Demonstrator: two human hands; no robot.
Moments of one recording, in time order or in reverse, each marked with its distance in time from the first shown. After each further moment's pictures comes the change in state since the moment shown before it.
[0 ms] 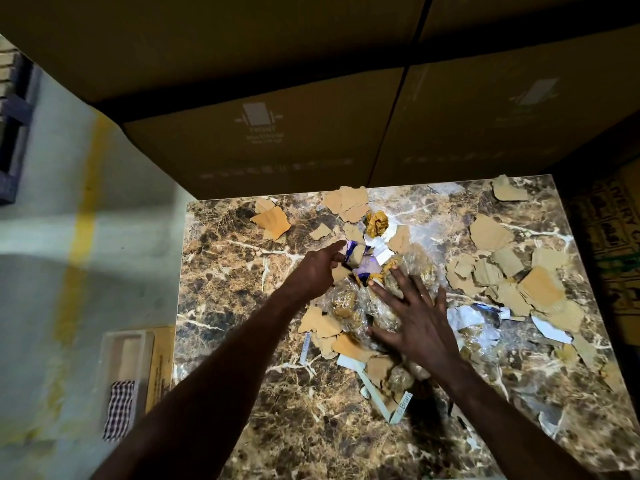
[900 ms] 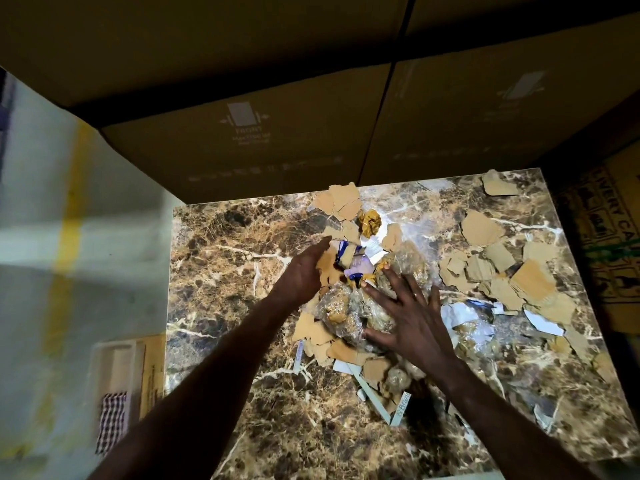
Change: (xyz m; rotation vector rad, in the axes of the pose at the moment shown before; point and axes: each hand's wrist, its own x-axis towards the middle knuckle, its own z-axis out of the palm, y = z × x) left_hand 0.004 -0.028 0.009 -0.075 0.015 -0.018; right_hand 0.002 0.002 0.007 -0.006 0.021 -0.017
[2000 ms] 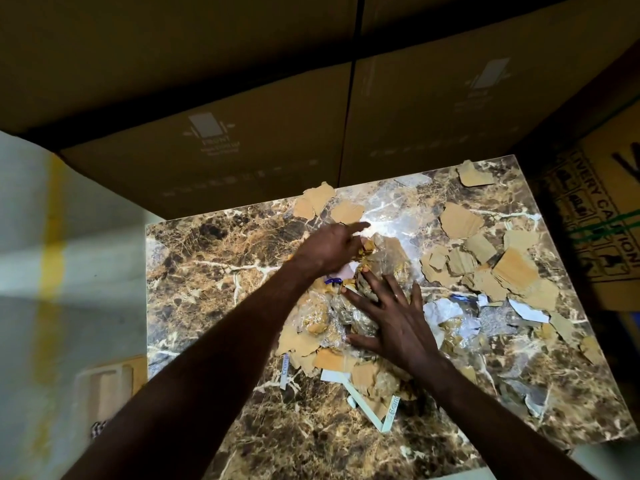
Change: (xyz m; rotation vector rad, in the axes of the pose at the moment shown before) left_hand 0.072 0.095 0.013 0.263 -0.138 0.219; right_hand -0.002 0.000 -0.003 0.096 0.010 -0.030
